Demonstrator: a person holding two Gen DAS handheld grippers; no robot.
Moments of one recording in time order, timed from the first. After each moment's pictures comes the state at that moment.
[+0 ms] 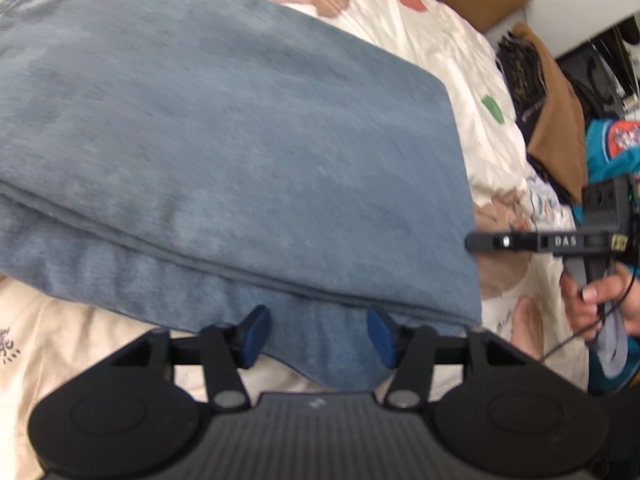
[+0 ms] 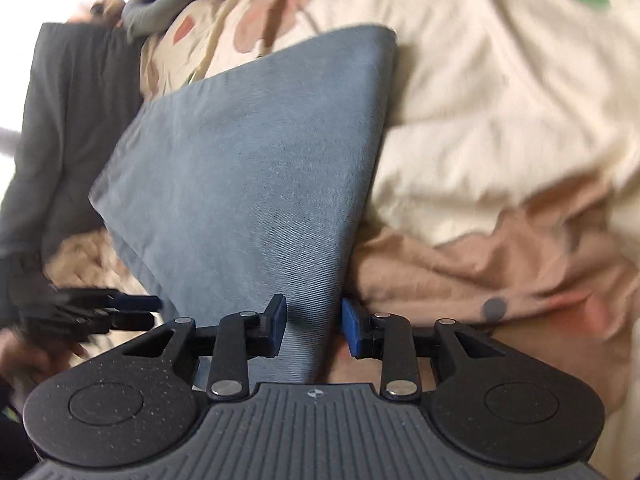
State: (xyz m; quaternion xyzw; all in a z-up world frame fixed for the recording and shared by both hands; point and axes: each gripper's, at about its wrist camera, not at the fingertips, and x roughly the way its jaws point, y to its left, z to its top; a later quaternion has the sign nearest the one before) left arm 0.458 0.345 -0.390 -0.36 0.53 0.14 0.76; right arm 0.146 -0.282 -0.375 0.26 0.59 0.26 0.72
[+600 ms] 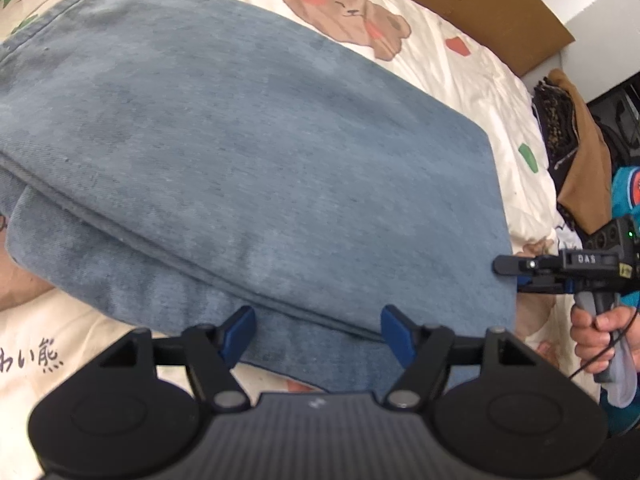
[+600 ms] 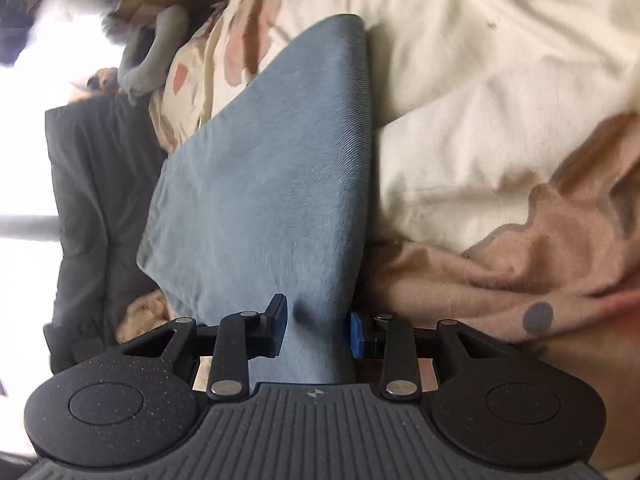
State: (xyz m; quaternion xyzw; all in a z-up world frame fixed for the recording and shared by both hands) left arm 0.445 0.367 -0.386 -0.36 0.50 0.20 0.76; right arm 0.170 -0.293 -0.406 0.40 0.58 0.26 0.66
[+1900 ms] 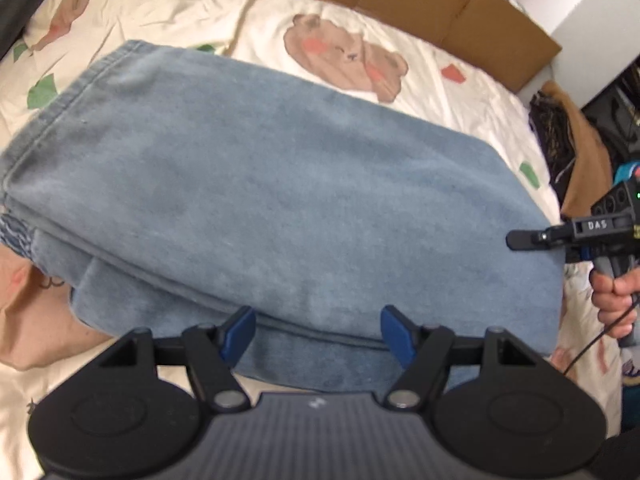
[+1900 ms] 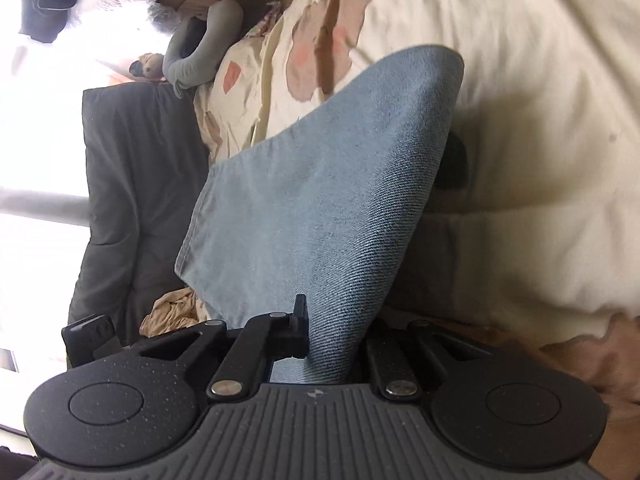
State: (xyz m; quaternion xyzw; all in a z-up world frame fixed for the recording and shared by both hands) left arm 0.427 0.375 -0.361 -0.31 0.47 0.23 0.79; right arm 0.209 -0.271 -0.361 0.38 0.55 0.31 0.68
